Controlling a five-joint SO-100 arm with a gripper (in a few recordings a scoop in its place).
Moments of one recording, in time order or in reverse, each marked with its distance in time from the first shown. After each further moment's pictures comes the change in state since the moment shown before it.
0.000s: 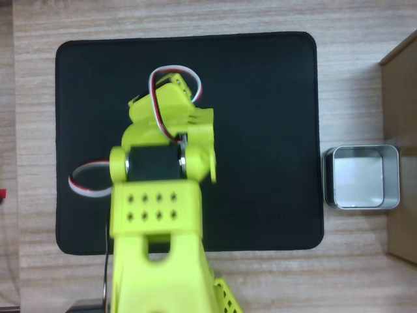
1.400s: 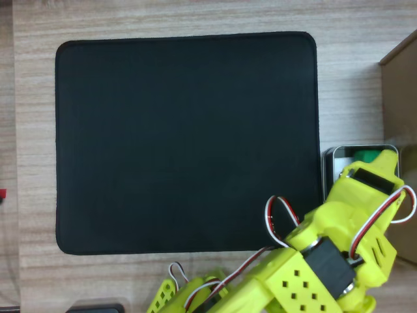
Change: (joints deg) arm 55.4 3.1 9.8 -15.7 -3.3
